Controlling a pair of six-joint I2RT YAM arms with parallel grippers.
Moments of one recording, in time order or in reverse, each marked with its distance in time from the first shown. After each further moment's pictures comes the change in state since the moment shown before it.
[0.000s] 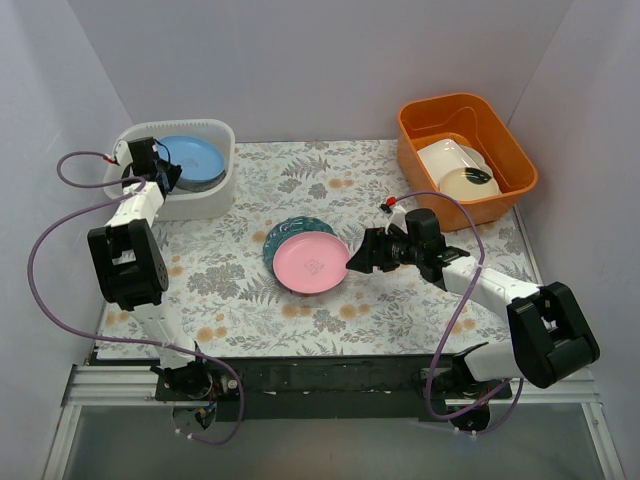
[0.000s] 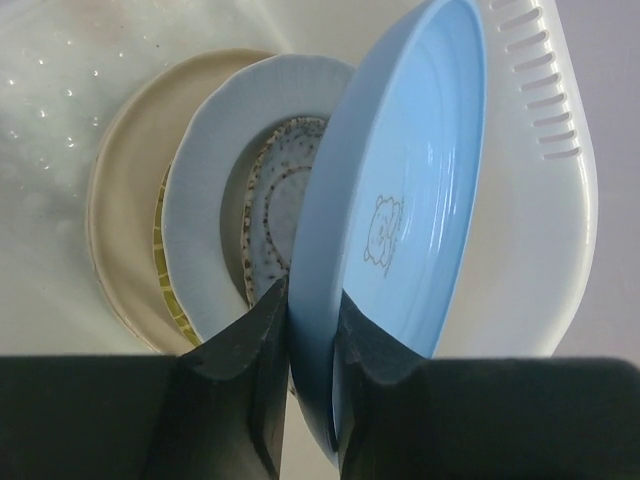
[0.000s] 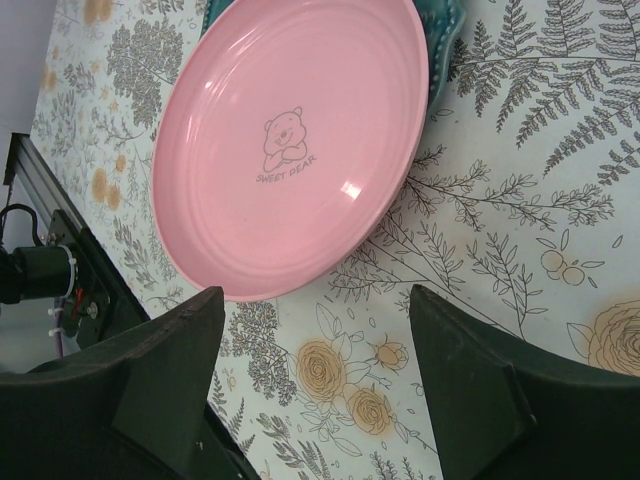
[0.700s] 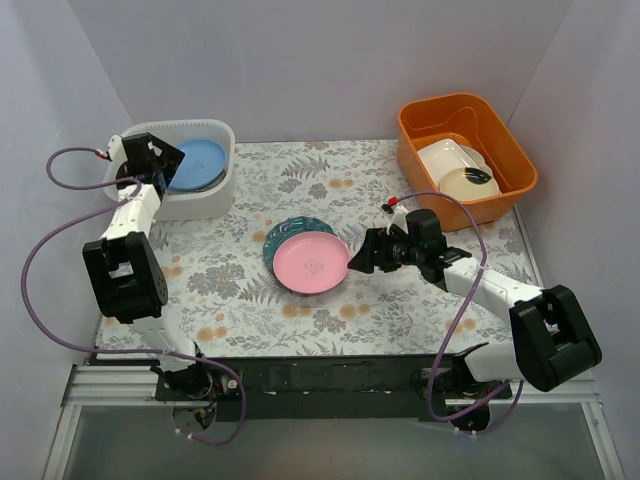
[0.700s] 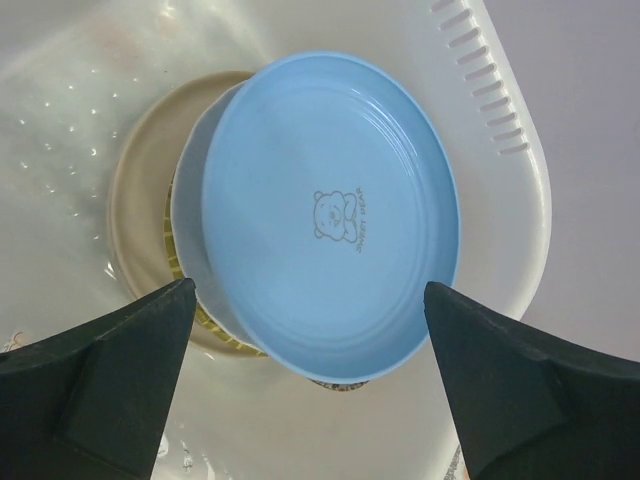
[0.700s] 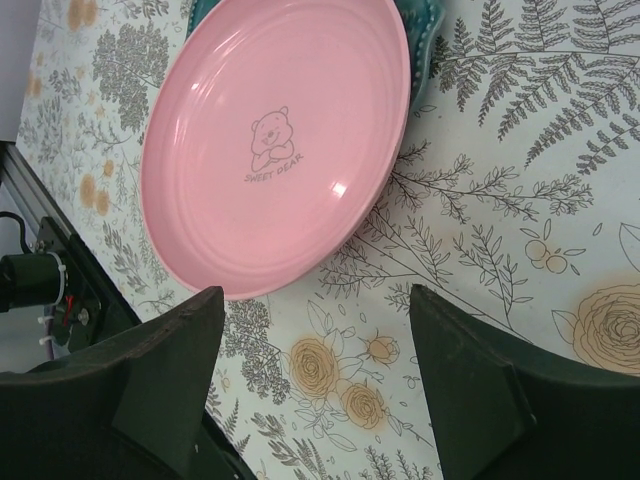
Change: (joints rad) left arm -0.005 -0.101 -0.021 -0.030 -0.029 0.037; right arm 0.000 -0.019 -0.002 -0.021 0.032 -0.002
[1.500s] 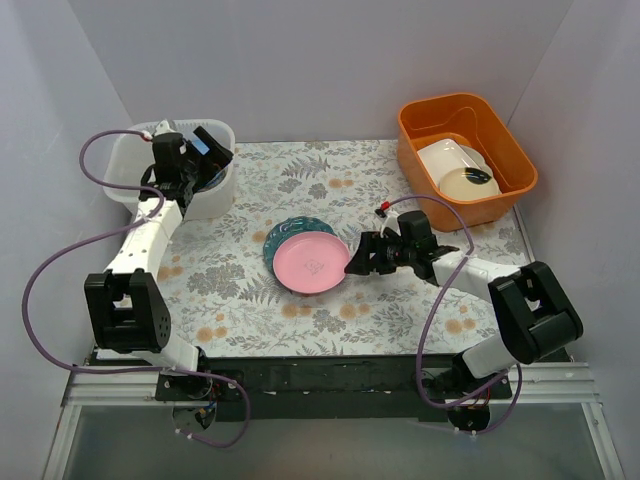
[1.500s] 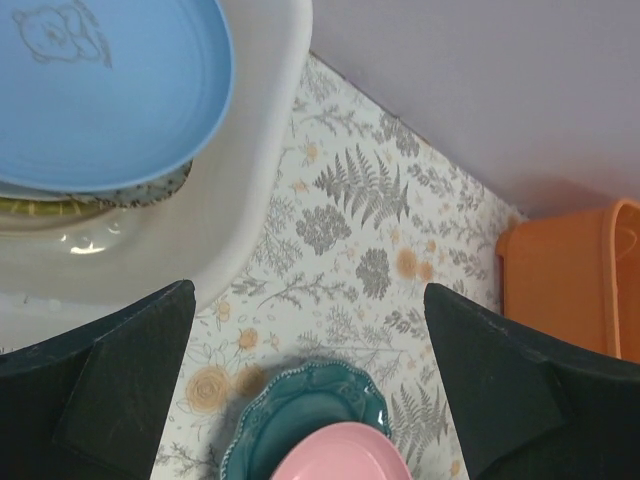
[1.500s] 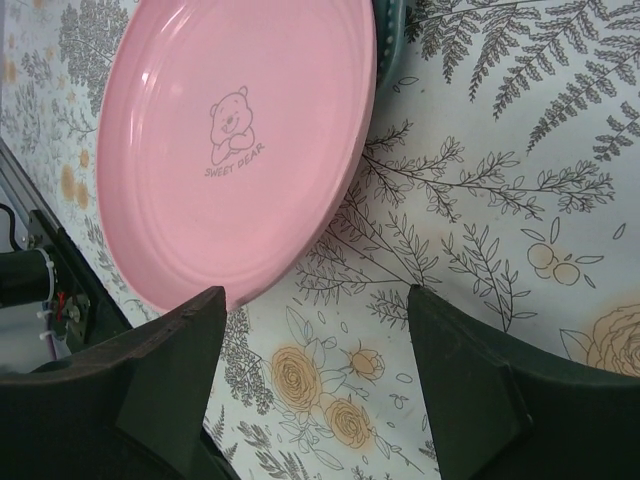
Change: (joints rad) left arm -0.199 -0.249 -0.116 -0.006 0.178 0.124; right arm 0.000 0.139 0.005 0.048 -0.029 0.013
